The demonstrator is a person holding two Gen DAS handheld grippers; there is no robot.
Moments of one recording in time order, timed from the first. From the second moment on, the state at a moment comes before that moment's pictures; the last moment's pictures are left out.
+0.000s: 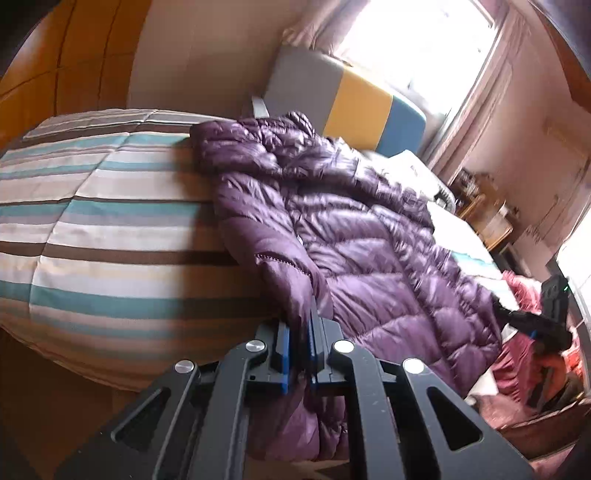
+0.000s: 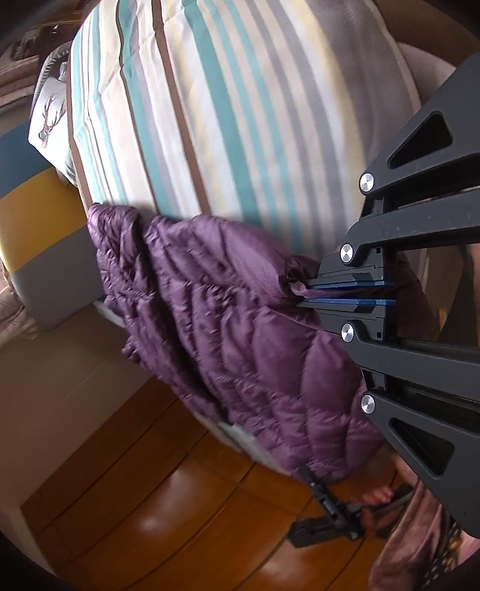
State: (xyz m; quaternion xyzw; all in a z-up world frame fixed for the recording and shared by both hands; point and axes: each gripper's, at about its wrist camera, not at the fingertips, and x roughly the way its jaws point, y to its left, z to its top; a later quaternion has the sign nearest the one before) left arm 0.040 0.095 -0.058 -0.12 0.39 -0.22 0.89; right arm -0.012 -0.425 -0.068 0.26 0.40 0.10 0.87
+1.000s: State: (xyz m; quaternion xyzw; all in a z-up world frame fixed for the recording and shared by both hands) left arm 0.193 0.078 -0.025 -0.20 0.35 -0.19 0.89; right arm 0.150 -0.472 -0.033 0.37 0.33 0.08 0.87
